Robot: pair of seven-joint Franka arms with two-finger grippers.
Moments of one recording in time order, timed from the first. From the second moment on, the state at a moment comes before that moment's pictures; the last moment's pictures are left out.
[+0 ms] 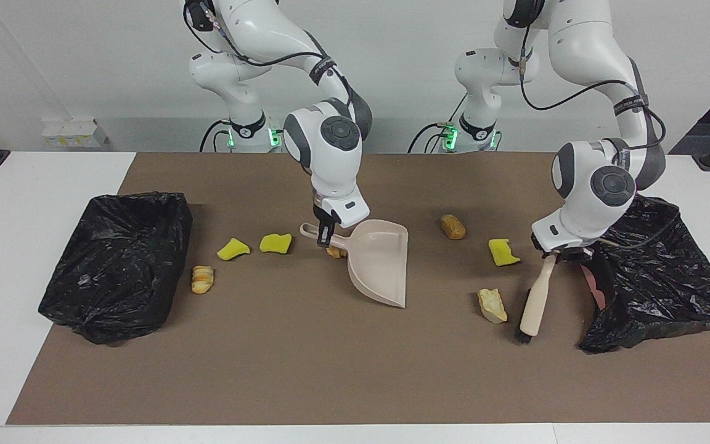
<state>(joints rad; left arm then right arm) -0.02 0.29 -0.05 -1.86 0.19 1.98 0.45 0.48 0.35 0.04 -1.70 -0.14 1.98 -0.83</state>
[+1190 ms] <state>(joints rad) -0.17 0.13 -0.43 -2.10 -0.01 2.00 -0.20 0.48 0.35 0.04 -1.71 -0.14 1.99 -0.83</state>
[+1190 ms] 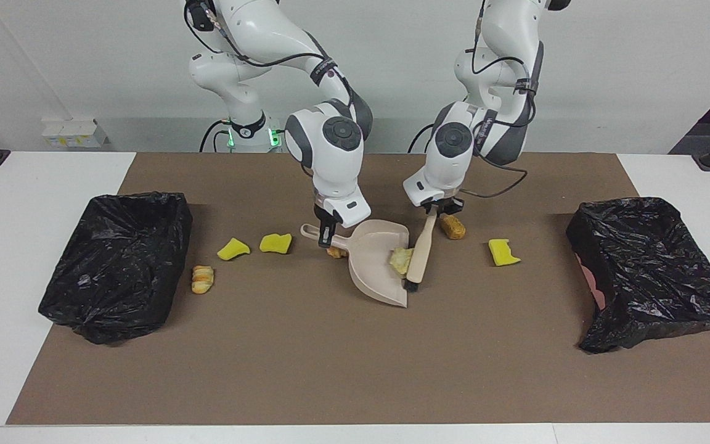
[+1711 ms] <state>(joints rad) -0.16 0.06 -0.38 -1.99 -0.02 1.92 -0.32 0.48 0.35 0.04 -1.71 -0.14 1.99 -0.83</state>
